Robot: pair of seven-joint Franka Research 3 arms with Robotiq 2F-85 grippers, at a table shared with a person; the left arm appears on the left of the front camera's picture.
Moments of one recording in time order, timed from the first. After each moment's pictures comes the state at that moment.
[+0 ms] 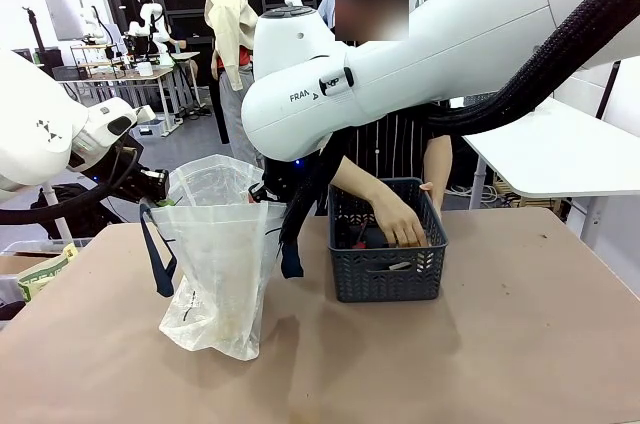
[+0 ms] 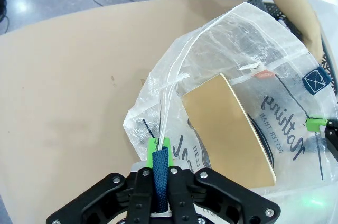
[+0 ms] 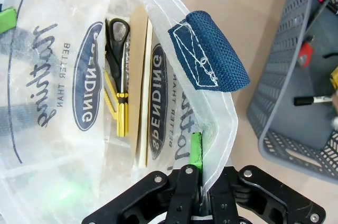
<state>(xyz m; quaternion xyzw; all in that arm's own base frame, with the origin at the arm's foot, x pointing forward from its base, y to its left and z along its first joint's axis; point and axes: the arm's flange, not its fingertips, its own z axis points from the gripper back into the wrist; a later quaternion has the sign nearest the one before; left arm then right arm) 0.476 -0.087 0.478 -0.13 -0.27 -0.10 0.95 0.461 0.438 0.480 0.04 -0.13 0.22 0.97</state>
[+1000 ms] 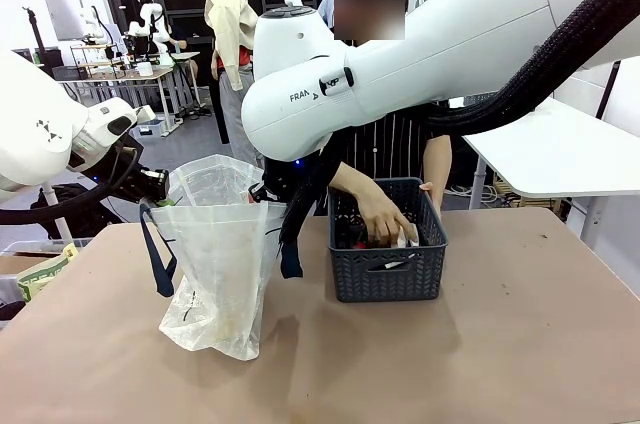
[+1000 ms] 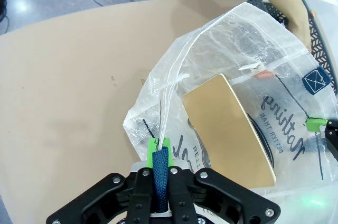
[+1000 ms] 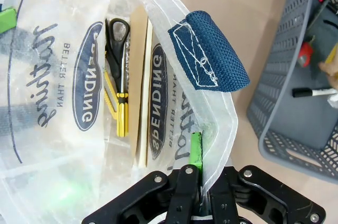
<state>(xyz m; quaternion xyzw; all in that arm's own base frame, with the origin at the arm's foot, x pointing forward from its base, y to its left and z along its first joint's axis) 0.476 -0.087 0.478 -0.13 -0.27 -0.10 0.95 0.461 0.438 0.480 0.04 -0.13 0.22 0.97</state>
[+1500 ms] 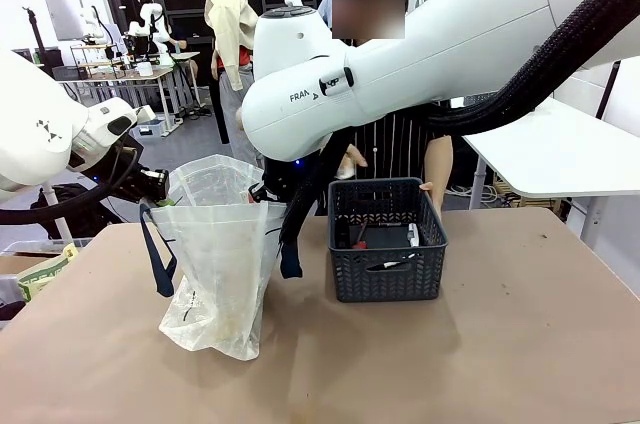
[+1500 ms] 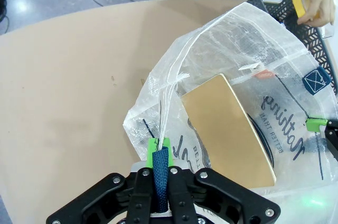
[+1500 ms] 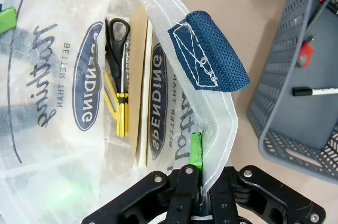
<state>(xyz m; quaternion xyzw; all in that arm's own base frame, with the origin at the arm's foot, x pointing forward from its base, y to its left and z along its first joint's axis) 0.476 -0.087 0.478 -0.13 -0.27 -0.10 0.95 0.461 0.438 0.480 0.04 -0.13 0.22 0.97</state>
